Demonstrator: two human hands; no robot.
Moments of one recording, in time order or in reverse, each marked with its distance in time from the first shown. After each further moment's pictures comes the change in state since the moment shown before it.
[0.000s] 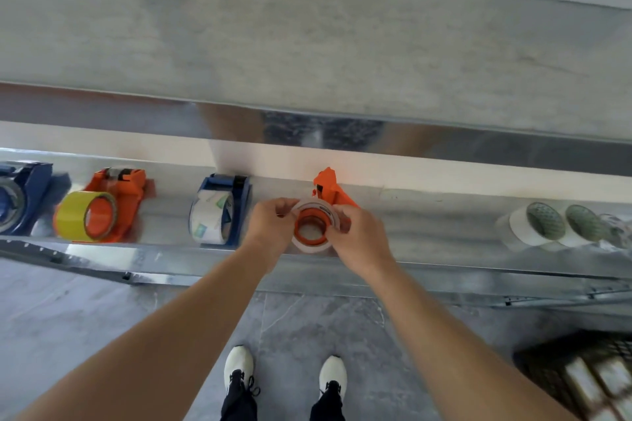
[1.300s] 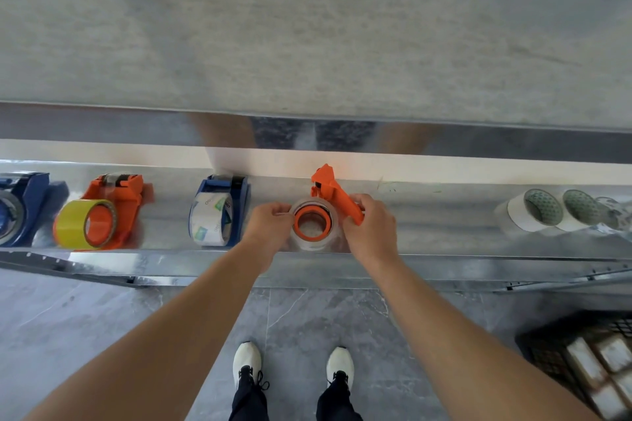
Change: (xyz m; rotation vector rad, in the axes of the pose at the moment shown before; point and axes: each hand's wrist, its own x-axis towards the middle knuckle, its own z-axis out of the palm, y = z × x) left_hand 0.001 0.005 -0.008 0.014 -0.082 -0.211; right_hand 0.013 0.020 0.012 -0.032 0.227 0.136
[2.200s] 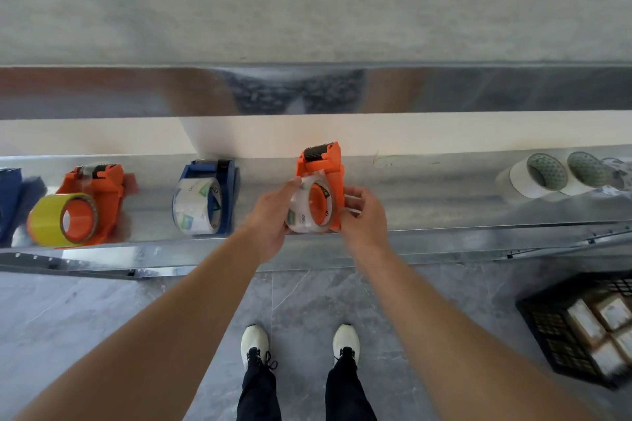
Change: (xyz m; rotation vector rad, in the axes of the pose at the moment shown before) left_hand -0.009 0.001 0.017 -0.274 -0.219 -0.048; right_hand -0.017 0.017 0.021 0.638 -0.036 0.355
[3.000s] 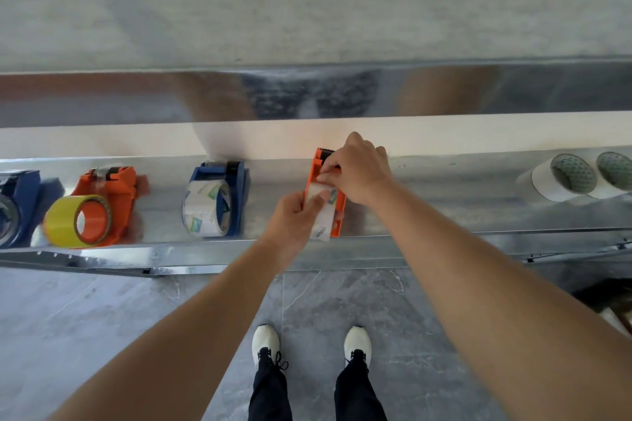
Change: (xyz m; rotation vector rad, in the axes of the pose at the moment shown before) left_hand -0.006 -0.014 0.008 0.195 -0.098 0.221; right_hand 0.055 -0.088 0.016 -1.158 -0.258 -0.555
